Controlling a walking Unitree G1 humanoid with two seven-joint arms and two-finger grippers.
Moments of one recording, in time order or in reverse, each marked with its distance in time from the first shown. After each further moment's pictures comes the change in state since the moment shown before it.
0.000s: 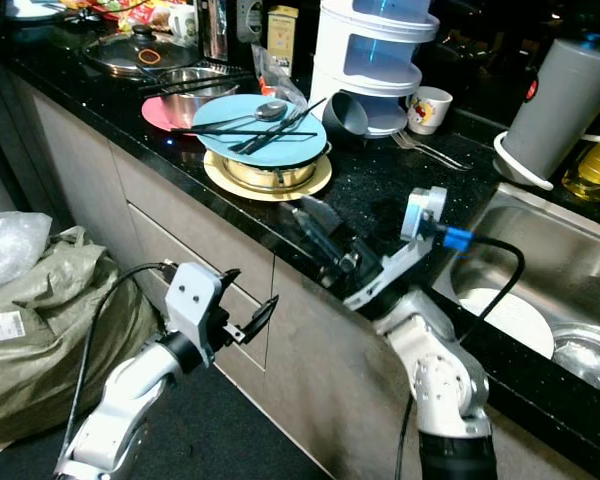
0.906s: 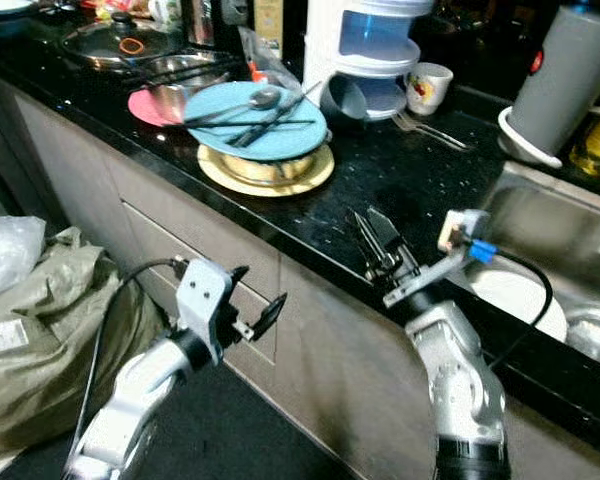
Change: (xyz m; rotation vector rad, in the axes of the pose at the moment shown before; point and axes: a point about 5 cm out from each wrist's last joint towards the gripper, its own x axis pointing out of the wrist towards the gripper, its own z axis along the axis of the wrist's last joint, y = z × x) left arm 0.000 0.000 -0.002 0.024 0.024 -0.009; right arm -0.028 -0.022 -0.007 0.036 -0.086 -0.131
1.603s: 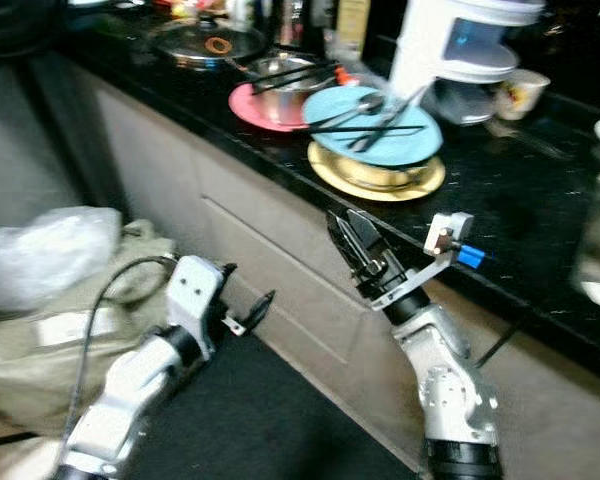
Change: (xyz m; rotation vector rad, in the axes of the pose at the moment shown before) left arm 0.001 0.000 -0.002 -0.007 0.007 0.005; right arm 0.000 0.009 -0.008 -0.017 0.061 0.056
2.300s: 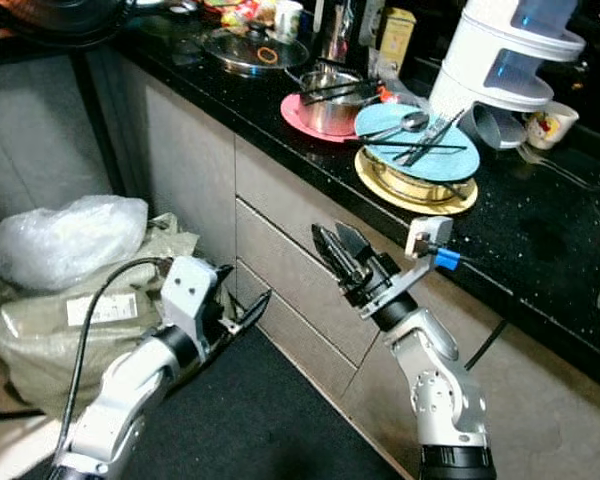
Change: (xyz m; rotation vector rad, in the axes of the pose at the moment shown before) left arm -0.001 0.001 -0.001 -0.033 -0.003 0.011; right arm 0.003 -0.001 -0.009 -0.051 0.073 -0.036
